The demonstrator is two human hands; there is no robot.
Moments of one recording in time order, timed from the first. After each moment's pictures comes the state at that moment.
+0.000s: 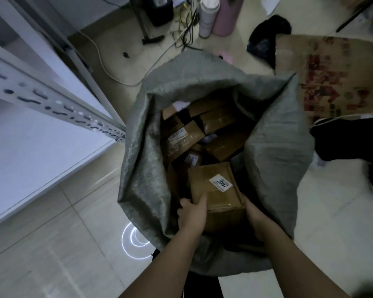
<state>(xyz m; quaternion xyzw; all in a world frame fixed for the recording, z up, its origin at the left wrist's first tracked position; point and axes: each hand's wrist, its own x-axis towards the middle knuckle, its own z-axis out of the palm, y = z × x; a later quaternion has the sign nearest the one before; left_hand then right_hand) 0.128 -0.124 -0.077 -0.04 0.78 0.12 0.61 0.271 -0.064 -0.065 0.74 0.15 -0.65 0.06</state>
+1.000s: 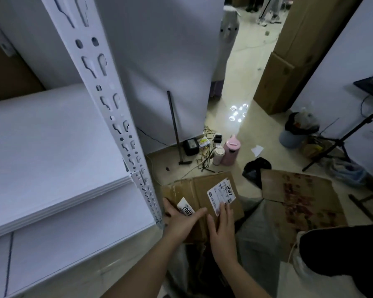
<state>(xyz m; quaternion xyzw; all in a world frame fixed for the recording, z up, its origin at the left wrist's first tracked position) 0.014 -0.075 0.286 0.10 0.81 0.34 0.46 0.141 -0.054 0.266 0.57 0.67 -0.44 -0.17</state>
